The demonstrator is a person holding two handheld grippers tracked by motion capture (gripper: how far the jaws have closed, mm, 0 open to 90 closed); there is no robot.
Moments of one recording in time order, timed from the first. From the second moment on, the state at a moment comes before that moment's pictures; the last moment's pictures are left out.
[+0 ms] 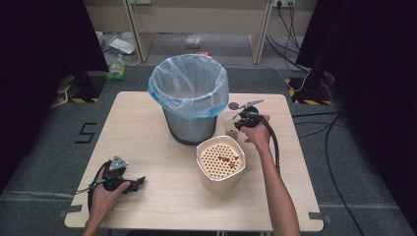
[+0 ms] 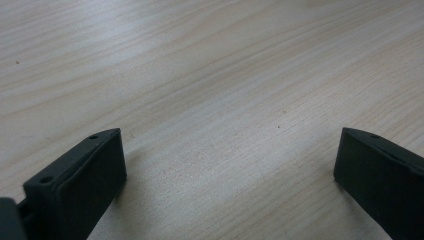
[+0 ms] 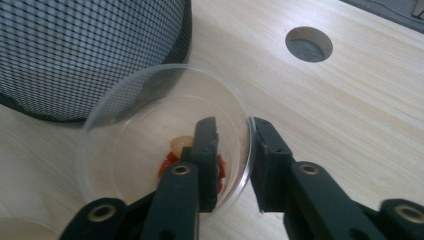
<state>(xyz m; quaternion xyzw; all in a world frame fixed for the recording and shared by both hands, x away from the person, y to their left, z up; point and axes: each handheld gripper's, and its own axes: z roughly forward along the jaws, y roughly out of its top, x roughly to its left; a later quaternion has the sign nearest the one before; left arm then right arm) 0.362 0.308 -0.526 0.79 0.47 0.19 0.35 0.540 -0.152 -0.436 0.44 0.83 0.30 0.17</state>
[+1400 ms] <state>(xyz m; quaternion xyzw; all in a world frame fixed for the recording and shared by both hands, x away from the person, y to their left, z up) 0.362 0.308 -0.526 0.79 0.47 0.19 0.35 0.438 -0.217 -0.391 0.36 0.75 0.38 0.40</state>
